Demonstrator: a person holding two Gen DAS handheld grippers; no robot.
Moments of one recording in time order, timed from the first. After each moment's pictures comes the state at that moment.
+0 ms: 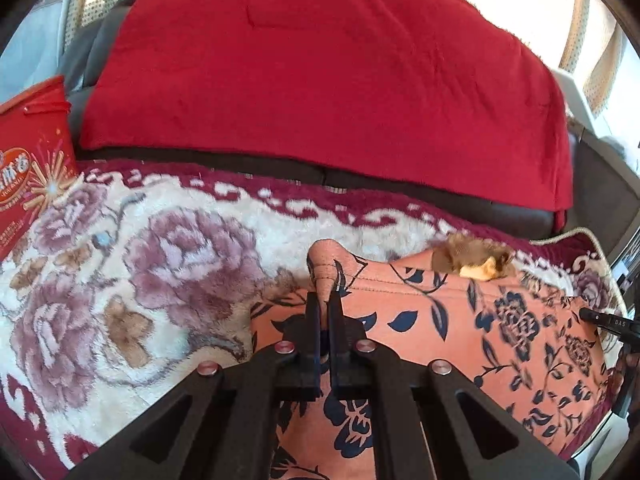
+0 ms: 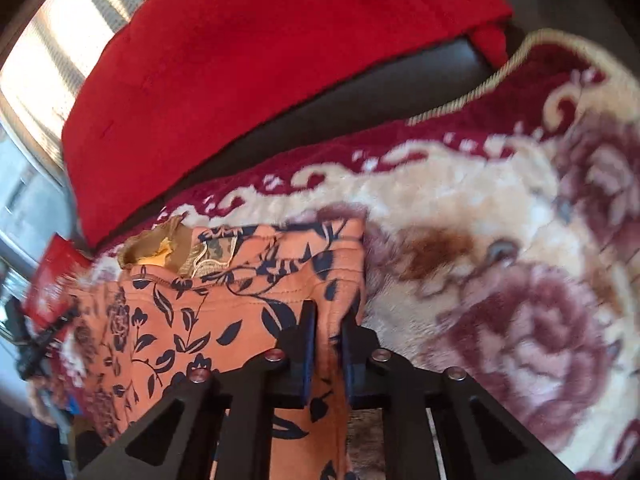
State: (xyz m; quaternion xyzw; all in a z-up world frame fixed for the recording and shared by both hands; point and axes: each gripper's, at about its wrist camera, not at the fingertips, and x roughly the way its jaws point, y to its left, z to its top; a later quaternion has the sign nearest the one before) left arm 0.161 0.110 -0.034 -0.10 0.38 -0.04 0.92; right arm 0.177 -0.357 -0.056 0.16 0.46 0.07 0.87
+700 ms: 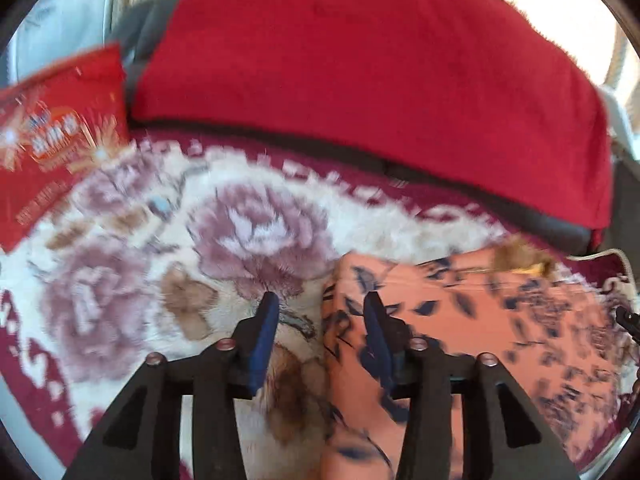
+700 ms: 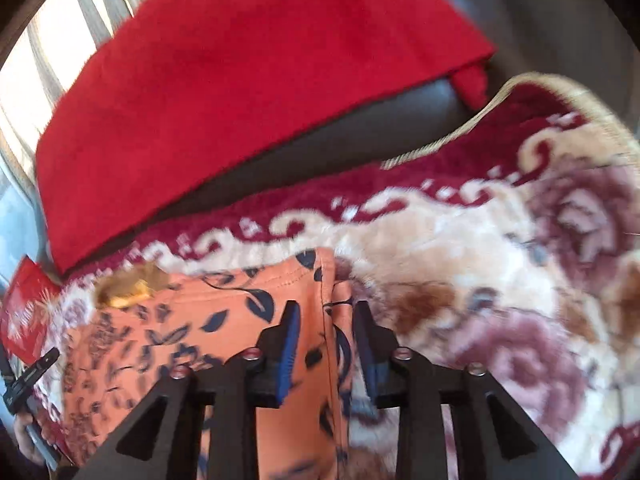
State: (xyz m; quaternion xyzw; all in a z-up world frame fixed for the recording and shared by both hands) left arm 0.136 0.144 -0.045 -0.11 0.39 0.03 0.91; right arm 0.183 -0.350 -0.035 0.16 0.42 0.00 0.89
